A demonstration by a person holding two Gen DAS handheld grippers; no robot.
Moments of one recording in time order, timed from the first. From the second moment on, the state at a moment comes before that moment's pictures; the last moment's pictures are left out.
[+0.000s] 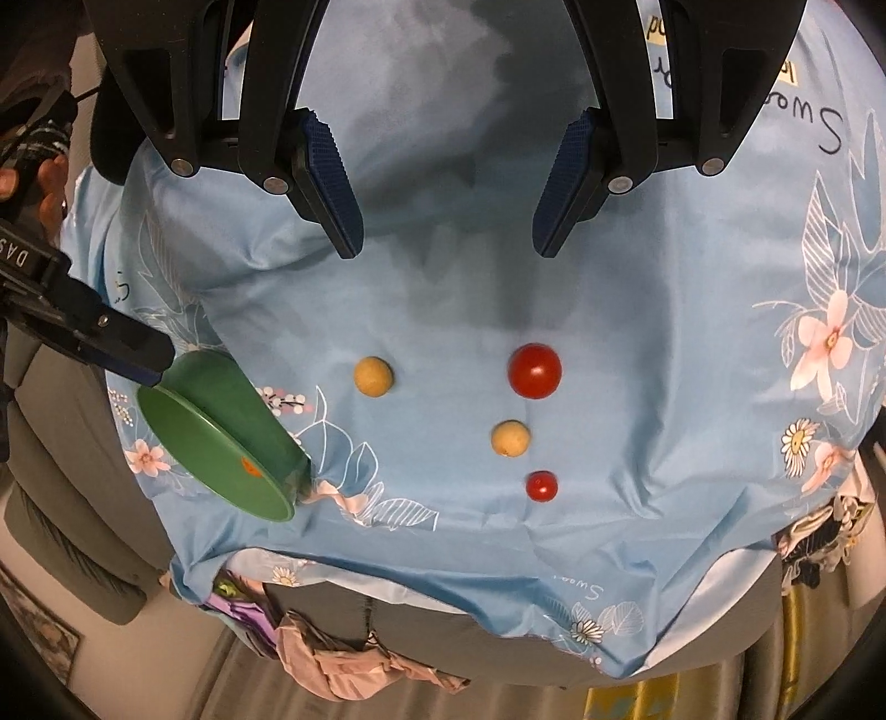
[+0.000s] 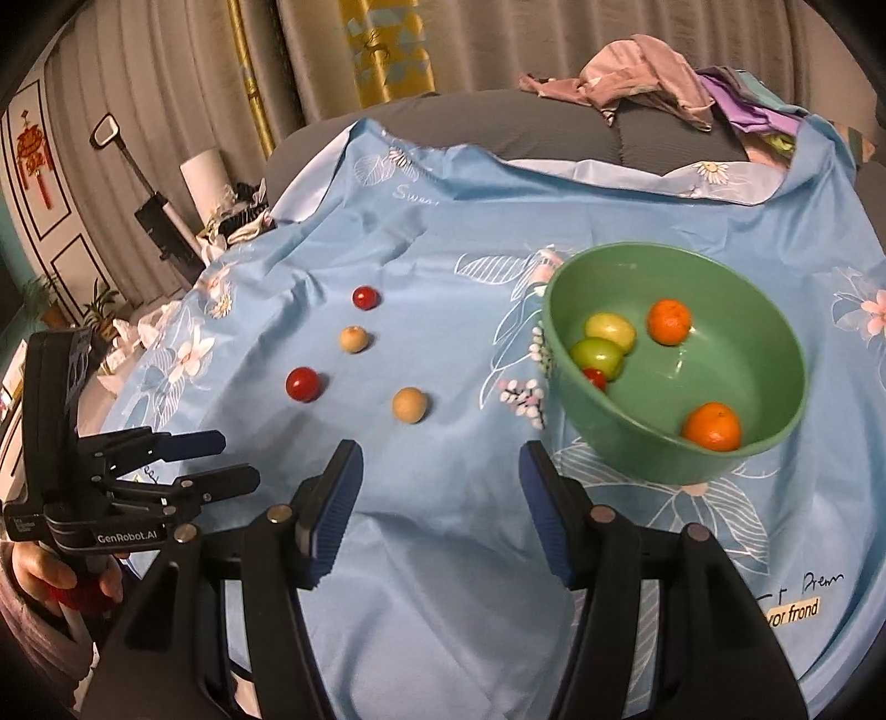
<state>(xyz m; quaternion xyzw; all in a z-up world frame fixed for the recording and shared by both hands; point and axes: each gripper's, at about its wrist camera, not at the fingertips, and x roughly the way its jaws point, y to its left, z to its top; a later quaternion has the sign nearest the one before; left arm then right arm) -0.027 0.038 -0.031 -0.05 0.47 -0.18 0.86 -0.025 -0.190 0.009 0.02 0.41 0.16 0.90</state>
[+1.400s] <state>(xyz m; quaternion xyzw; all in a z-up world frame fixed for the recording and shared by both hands) 0.021 0.043 -0.034 -0.04 0.46 -0.20 0.87 0.023 -0.168 -0.045 0.02 0.47 0.16 0.87</state>
